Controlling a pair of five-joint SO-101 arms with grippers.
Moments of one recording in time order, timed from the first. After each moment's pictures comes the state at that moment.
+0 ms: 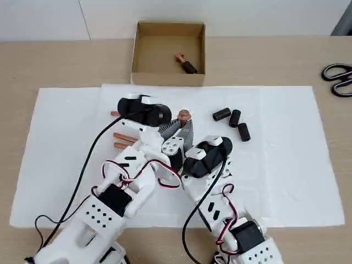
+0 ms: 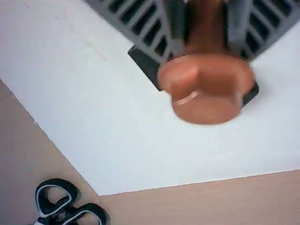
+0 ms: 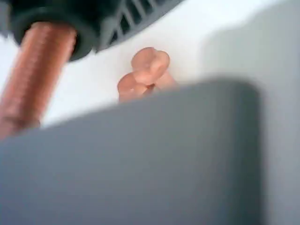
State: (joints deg) left arm 31.9 -49.6 65.1 16.0 26.3; right arm -31.8 -99.5 93.0 33.1 -1.8
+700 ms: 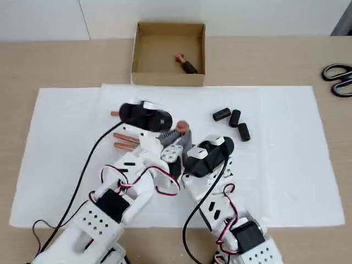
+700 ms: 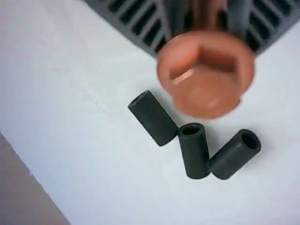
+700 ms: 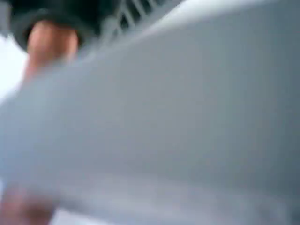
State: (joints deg) left arm 32.8 -55.0 66.9 24.7 26.8; right arm -30.7 -99.5 93.4 33.1 -1.9
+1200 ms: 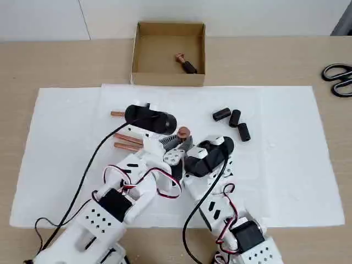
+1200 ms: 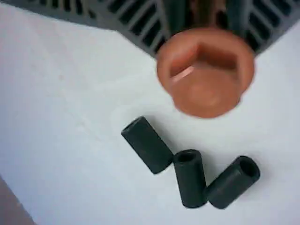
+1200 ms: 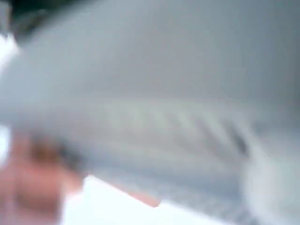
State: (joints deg) left arm 33.1 -51.9 66.9 25.2 25.5; right arm -30.7 -99.5 93.4 33.0 -1.9
